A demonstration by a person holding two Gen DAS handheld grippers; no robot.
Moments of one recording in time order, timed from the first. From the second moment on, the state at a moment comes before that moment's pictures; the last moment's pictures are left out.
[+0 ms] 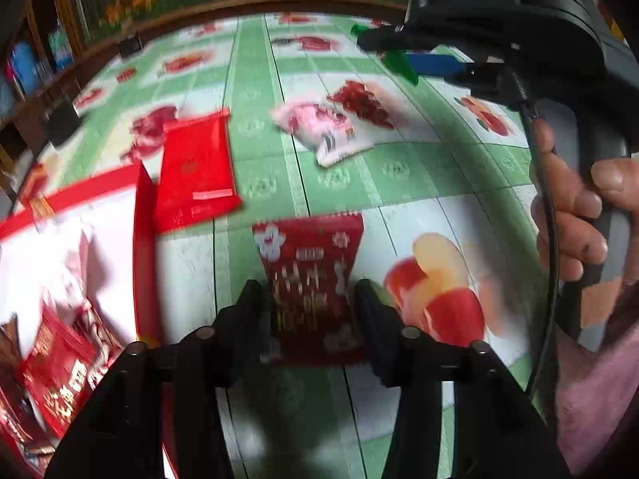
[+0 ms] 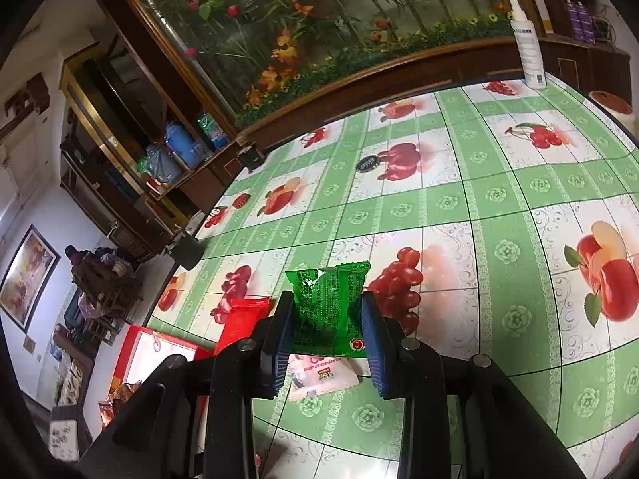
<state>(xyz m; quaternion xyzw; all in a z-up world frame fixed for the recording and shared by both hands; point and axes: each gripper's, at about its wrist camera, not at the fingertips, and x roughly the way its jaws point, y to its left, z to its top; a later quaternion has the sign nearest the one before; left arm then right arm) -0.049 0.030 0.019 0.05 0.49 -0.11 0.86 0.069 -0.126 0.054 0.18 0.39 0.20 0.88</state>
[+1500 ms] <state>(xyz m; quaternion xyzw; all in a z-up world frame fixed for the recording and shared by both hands) -0.111 0.162 0.098 -0.02 0.35 0.02 0.94 -0.008 -0.001 0.066 0.05 0.32 0.34 0.88</state>
